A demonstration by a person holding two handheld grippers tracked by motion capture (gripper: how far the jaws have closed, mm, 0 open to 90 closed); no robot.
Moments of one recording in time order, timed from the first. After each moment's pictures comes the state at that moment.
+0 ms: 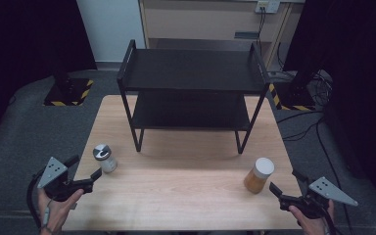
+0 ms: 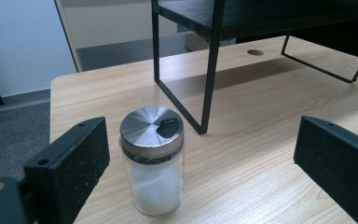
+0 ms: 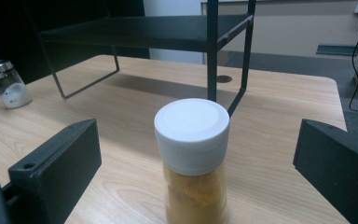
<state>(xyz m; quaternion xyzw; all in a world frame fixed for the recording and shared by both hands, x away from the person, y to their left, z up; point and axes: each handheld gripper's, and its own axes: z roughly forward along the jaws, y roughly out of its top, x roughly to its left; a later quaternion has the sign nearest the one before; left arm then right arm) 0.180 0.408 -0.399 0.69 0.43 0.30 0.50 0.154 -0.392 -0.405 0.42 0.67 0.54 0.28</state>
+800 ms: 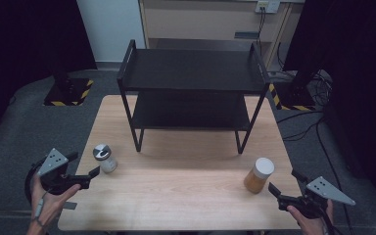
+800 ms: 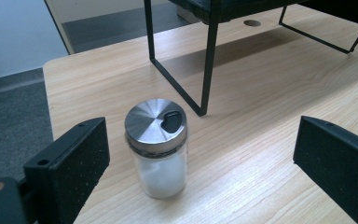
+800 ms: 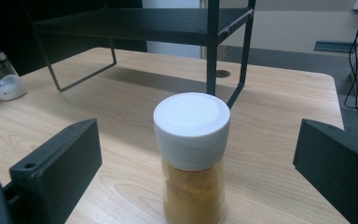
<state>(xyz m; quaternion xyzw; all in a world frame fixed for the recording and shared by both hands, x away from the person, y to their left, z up) 0.199 0.417 -0.353 0.73 0.43 0.26 0.45 0.154 -0.388 -0.402 0.42 0.68 0.53 0.28</state>
